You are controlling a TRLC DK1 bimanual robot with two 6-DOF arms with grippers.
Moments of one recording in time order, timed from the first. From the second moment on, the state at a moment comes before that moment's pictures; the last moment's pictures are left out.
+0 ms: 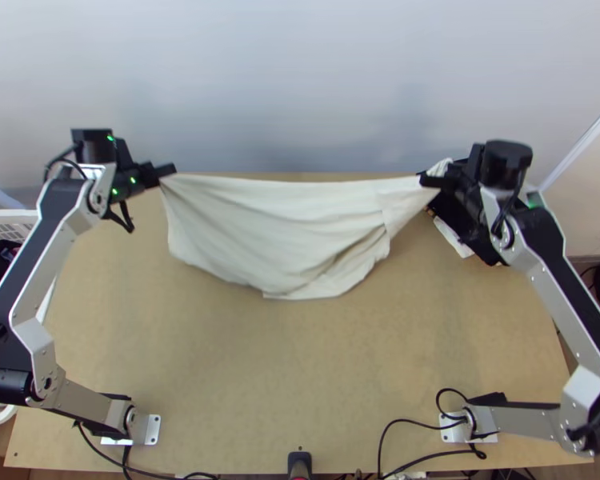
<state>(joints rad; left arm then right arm) -0.04 1.61 1.62 -0.58 0.03 -0.32 0.22 1.43 1.44 -0.43 0.21 0.18</state>
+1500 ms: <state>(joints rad) -0.09 1.12 1.03 -0.54 -0.05 -0.26 0.14 1.43 1.82 -0.92 -0.37 0.23</state>
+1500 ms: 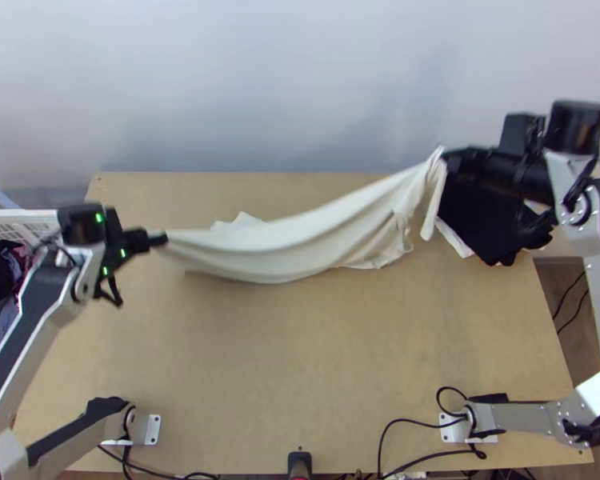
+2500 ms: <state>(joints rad) -0.37 0.90 0.72 -0.93 0.22 -0.11 0.24 1.11 1.24 -1.01 -0.39 0.24</state>
